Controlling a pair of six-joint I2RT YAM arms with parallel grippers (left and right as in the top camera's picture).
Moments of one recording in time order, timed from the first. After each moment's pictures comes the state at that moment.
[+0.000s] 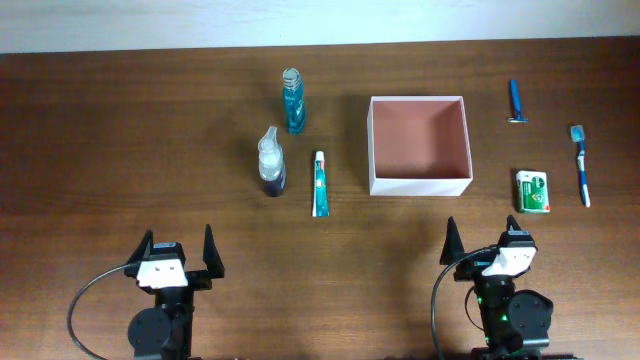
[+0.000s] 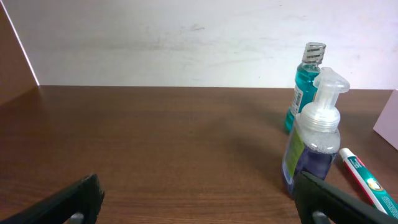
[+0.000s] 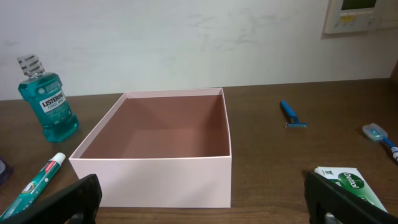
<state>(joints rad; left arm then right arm) 0.05 0.01 0.01 -0.08 -0.01 0.00 0.01 0.01 0.01 -0.07 0.00 0.07</state>
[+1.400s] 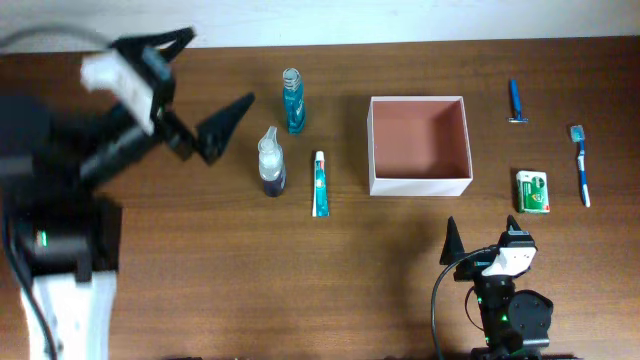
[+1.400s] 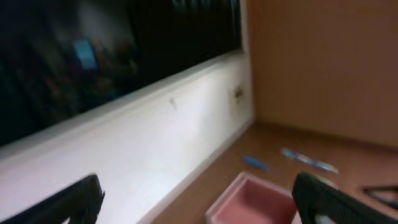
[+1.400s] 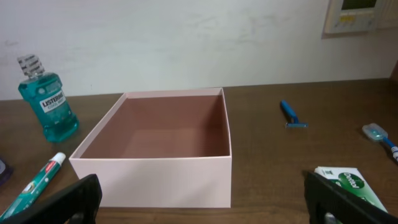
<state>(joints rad) 0.03 1.23 1.49 -0.25 0.92 0.12 0.01 0.01 0.01 -0.07 0.00 0.07</state>
